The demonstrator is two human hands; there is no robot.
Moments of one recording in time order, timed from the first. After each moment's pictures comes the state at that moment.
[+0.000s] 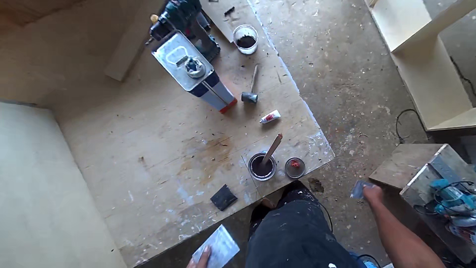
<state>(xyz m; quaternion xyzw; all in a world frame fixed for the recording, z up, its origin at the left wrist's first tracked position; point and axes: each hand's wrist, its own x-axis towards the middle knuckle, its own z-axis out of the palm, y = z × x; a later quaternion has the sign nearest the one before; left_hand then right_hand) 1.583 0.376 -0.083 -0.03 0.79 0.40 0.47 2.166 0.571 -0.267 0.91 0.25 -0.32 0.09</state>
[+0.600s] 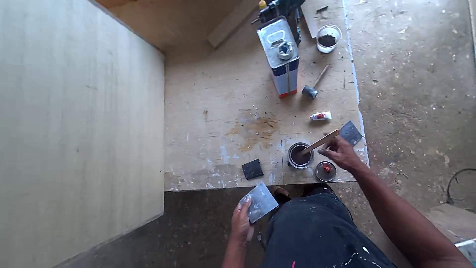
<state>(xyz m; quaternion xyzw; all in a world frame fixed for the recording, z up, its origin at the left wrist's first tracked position) 1.659 0.409 -0.088 -0.13 0.68 0.58 0.42 1.869 0.743 -0.148 0.43 0.69 -0.57 -0.09</state>
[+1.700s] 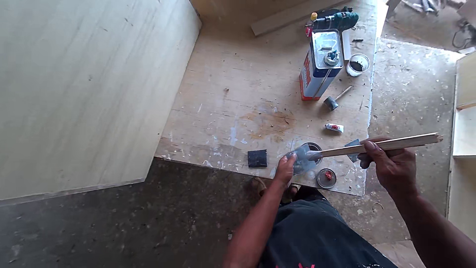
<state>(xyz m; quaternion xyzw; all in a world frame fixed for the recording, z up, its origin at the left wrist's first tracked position) 1.675 0.536 -0.161 -0.01 0.58 0.64 0.51 1.845 0.703 0.013 0.30 0.74 -0.52 -0.29</state>
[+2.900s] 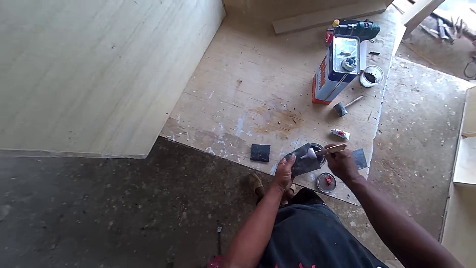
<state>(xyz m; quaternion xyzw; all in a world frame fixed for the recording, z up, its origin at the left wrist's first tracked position) 1.691 0.513 -0.159 -0.08 0.44 0.76 0.47 1.803 0.701 -0.120 0.27 0.91 -0.31 -0.09</state>
